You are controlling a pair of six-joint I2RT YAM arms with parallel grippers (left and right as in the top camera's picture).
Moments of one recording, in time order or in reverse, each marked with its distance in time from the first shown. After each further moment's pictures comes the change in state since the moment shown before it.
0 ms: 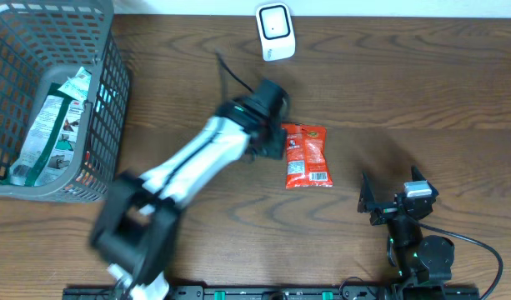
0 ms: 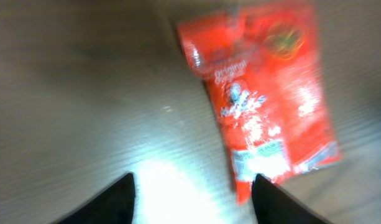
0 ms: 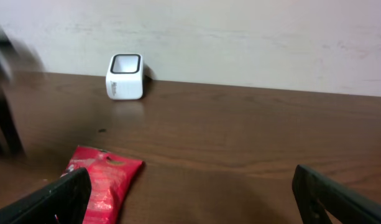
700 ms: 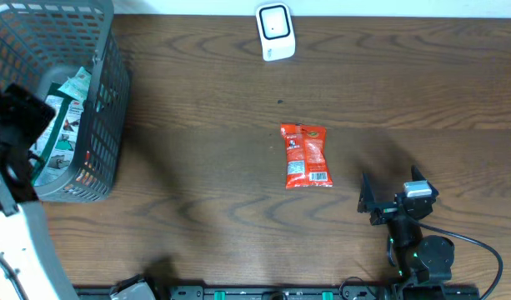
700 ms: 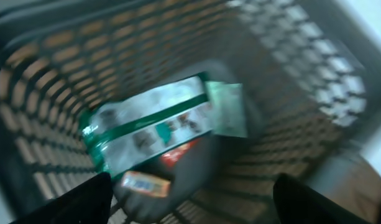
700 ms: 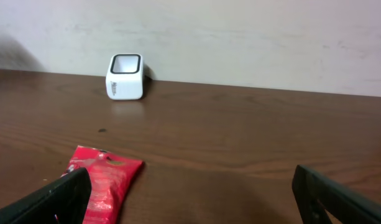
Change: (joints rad) left arm 1.045 -0.615 0.186 -0.323 -0.280 -0.119; right arm 0.000 0.000 0.000 0.000 0.000 0.000
